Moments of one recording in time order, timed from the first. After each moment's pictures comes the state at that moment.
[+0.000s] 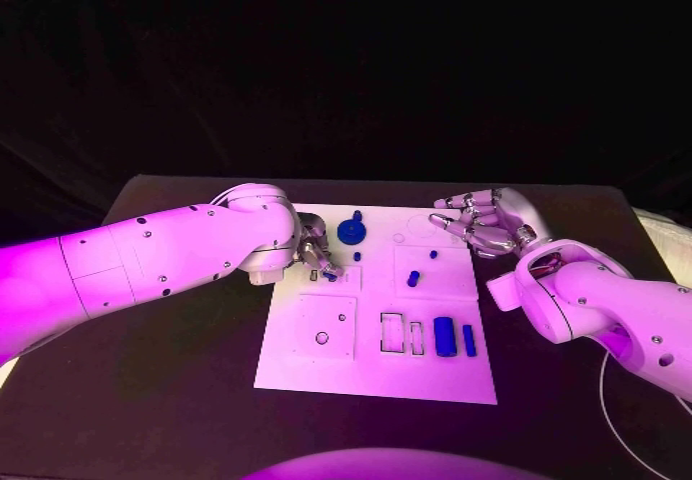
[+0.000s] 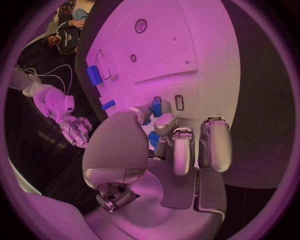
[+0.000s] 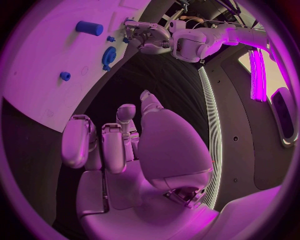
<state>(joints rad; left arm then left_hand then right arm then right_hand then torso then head) 1.29 -0.66 -0.04 1.44 -1.10 0.20 -0.67 1.24 -0.13 0.54 0.27 0.04 0.92 0.03 0.63 0.77 1.32 -0.04 1.14 1.04 1.46 -0.10 1.57 1.31 0.05 1.46 0.01 1.41 1.31 0.95 -0.92 0.21 1.67 -0.85 -0.59 0.05 1.38 -0.07 -0.02 0.27 0.28 0.99 0.14 0.07 0.07 1.22 0.05 0.87 0.98 1.47 -0.03 1.42 1.31 0.08 1.37 0.08 1.35 1.14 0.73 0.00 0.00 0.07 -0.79</state>
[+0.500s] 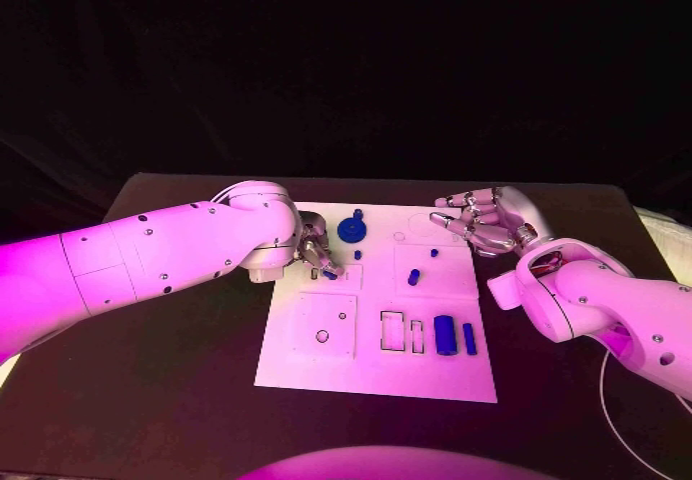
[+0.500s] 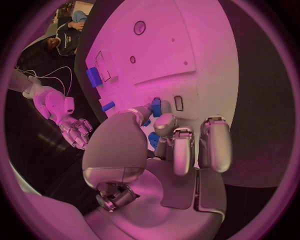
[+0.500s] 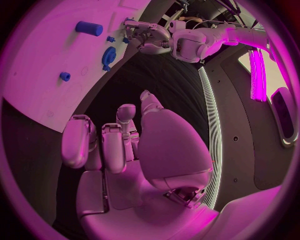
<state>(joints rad) 1.29 -0.65 -0.04 1.44 -1.11 0.22 -0.67 1.20 -0.12 0.55 0.23 0.04 0.92 0.03 0.64 0.78 1.33 -0.04 1.14 1.04 1.46 -0.10 1.57 1.31 0.05 1.46 0.01 1.42 1.31 0.95 -0.92 0.21 1.67 -0.85 -0.59 0.05 1.38 -0.07 -0.02 0.27 0.28 0.99 0.14 0.07 0.07 1.22 0.05 0.87 0.98 1.47 -0.03 1.42 1.31 0.08 1.37 0.08 1.35 1.14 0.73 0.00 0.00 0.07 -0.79</state>
